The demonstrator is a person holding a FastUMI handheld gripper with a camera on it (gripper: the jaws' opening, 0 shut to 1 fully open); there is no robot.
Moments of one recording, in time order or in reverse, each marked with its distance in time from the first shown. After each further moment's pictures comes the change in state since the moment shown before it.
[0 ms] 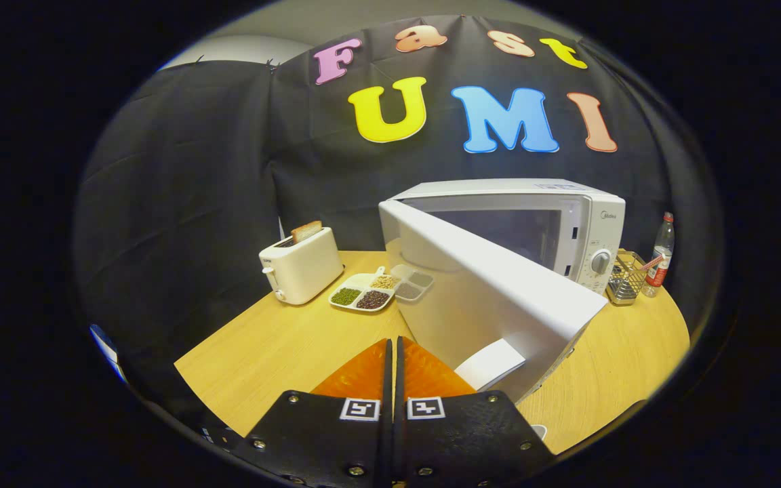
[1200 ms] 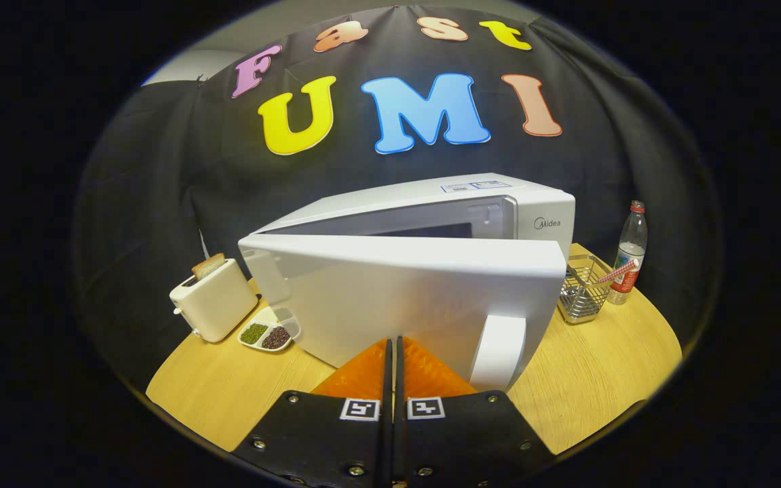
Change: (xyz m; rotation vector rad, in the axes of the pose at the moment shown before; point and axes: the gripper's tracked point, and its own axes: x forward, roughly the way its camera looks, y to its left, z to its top) arm 0.079 -0.148 0.042 0.116 -0.028 -0.219
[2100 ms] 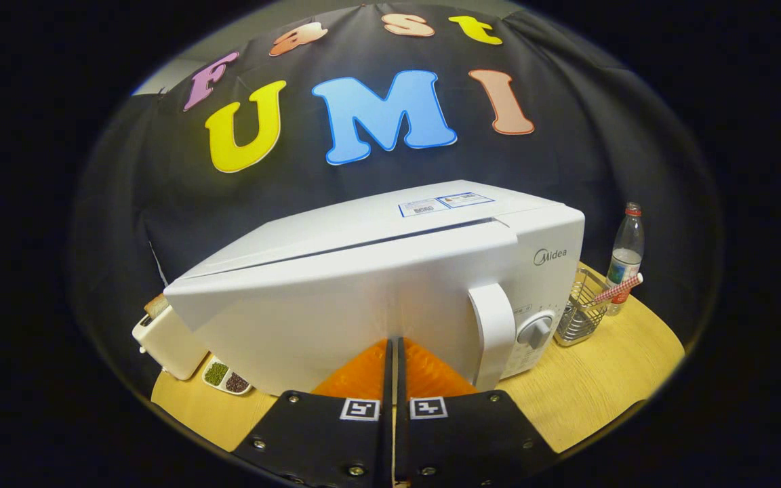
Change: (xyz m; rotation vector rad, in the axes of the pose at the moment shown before) arm 0.065 -0.031 0.037 0.058 -0.046 -0.136
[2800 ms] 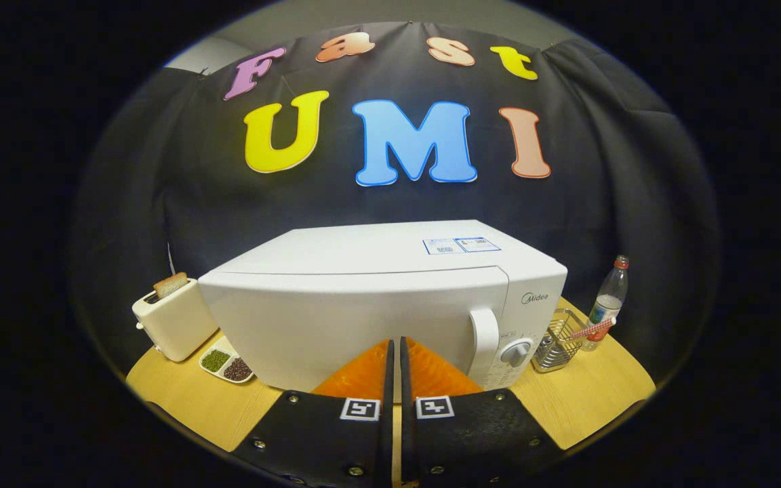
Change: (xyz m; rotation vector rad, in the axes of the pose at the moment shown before) arm -0.060 0.017 0.031 -0.150 -0.098 0.019
